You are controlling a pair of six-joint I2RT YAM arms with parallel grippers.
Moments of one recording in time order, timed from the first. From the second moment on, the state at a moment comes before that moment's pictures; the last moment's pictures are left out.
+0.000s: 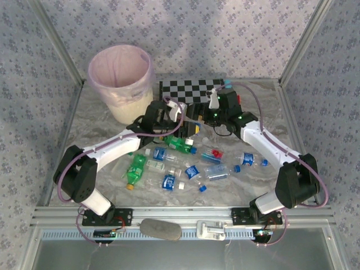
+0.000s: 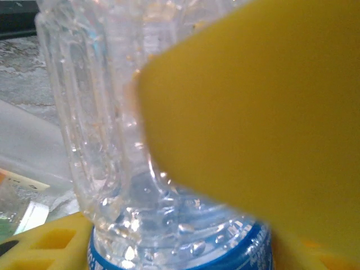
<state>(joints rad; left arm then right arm) -0.68 1.57 1.07 0.05 0.55 -0.54 0.44 1.47 1.19 -0.31 -0.47 0.66</state>
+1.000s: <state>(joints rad) -0.27 1.50 1.59 -0.37 0.28 -0.29 0.32 1.27 0.94 -0.29 -0.32 0.76</state>
